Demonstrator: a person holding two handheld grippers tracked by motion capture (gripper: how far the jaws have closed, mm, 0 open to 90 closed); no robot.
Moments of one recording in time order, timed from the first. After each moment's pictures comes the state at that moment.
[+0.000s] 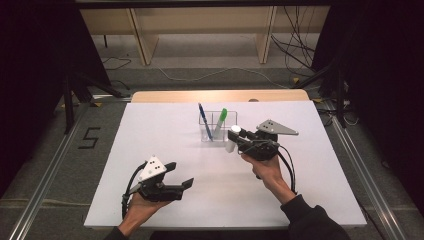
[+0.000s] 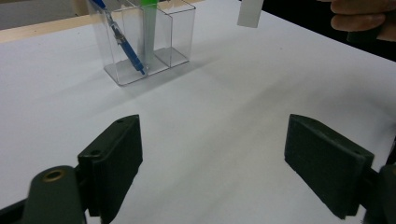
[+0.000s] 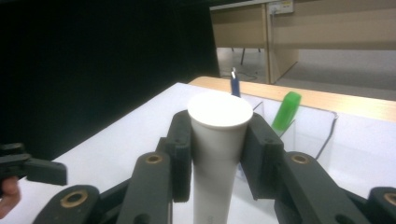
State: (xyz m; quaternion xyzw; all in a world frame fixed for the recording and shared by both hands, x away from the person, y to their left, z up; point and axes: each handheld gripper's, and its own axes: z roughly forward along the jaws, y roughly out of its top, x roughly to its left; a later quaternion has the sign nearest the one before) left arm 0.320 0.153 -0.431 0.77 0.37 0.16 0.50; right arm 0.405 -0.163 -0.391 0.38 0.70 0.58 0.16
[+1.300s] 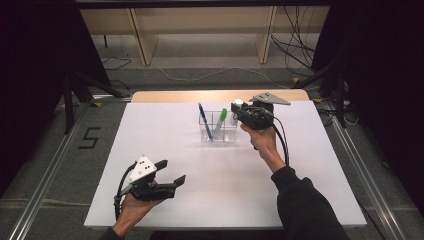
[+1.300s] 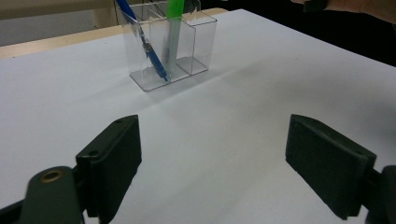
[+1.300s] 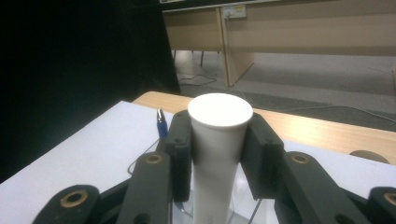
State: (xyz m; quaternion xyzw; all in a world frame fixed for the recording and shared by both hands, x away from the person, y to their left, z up) left arm 0.318 0.171 -0.431 0.75 0.38 0.18 0.51; right arm 0.483 -0.159 -0.374 0.43 0.68 0.55 0.22
